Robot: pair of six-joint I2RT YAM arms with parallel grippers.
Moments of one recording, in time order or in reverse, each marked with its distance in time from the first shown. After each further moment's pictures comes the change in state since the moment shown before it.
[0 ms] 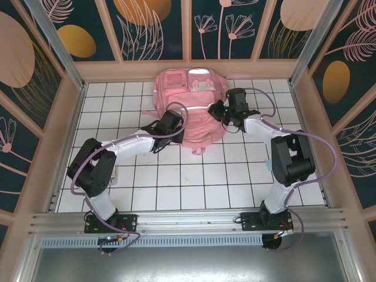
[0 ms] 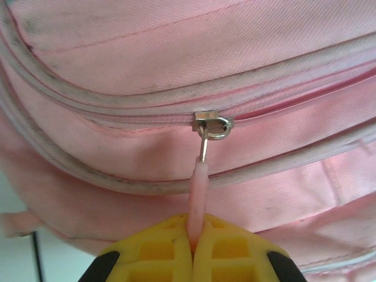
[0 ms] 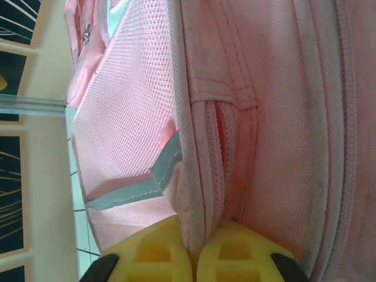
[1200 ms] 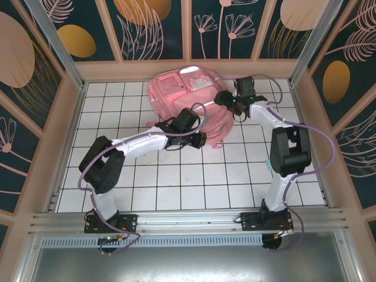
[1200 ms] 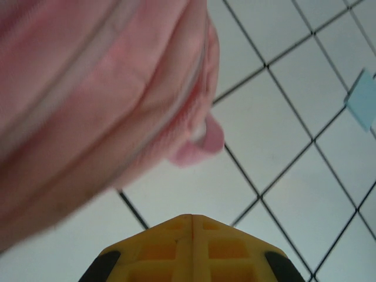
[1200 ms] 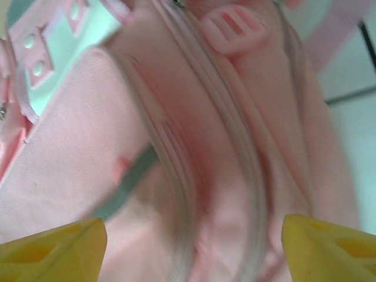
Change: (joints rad) left arm -0.124 0.112 0.223 -0.077 0.389 -0.012; right arm -0.106 0.077 0.188 -0.248 0.145 -0.274
